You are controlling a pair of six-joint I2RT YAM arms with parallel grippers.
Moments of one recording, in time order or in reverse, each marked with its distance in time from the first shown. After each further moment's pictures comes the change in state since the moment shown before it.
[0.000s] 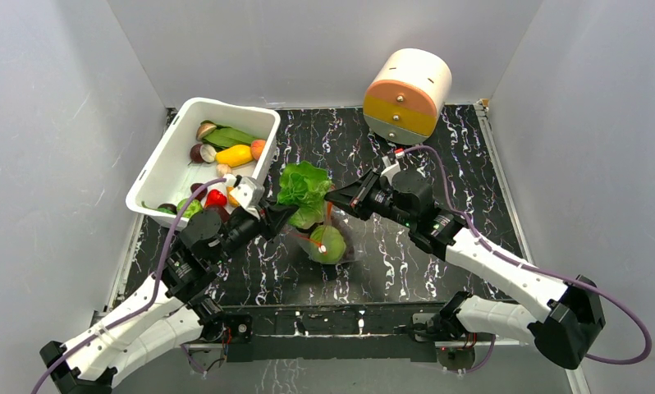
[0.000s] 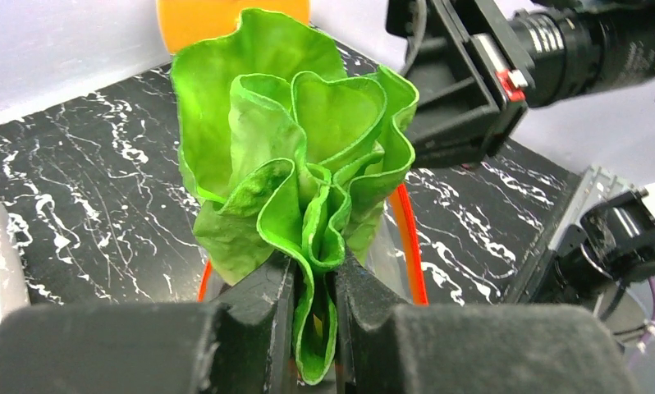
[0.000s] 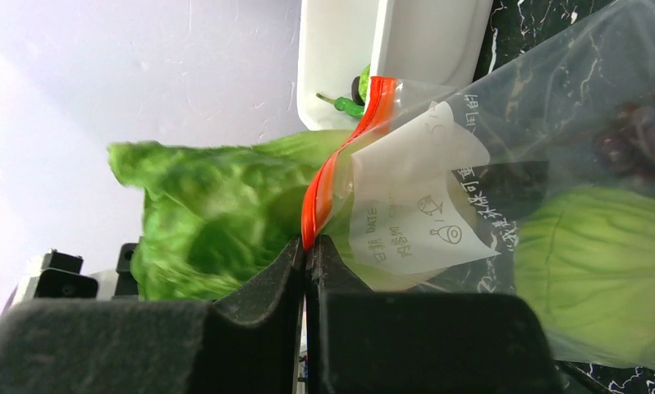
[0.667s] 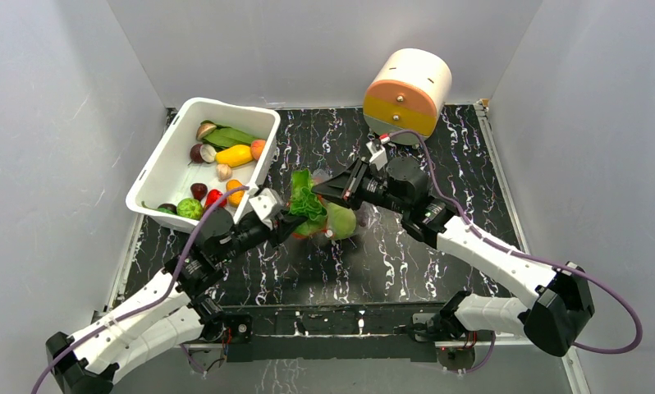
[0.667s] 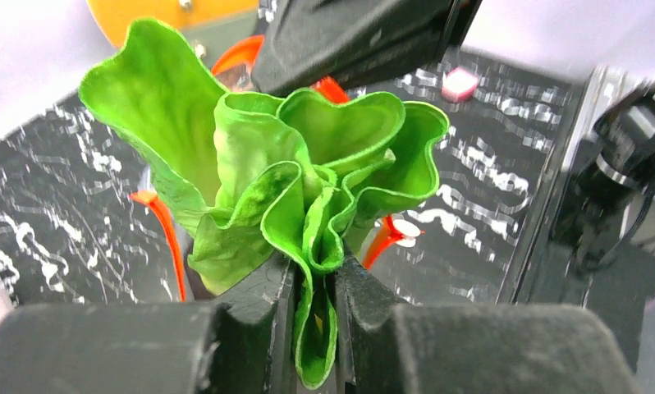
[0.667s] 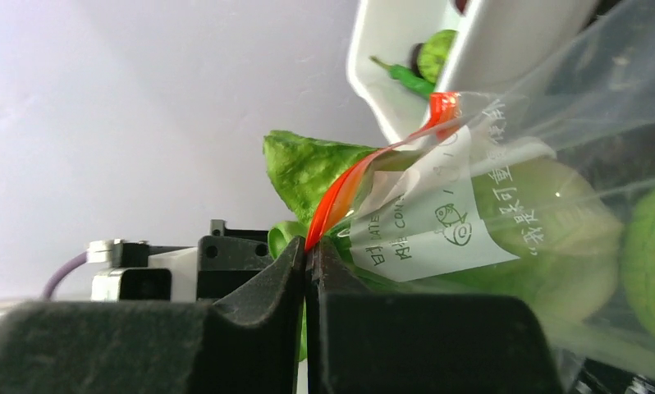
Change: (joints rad) left arm 0.001 0.056 -0.057 -0.001 0.173 0.186; right arm -0.011 0.100 0.095 0.073 -0.170 -0.064
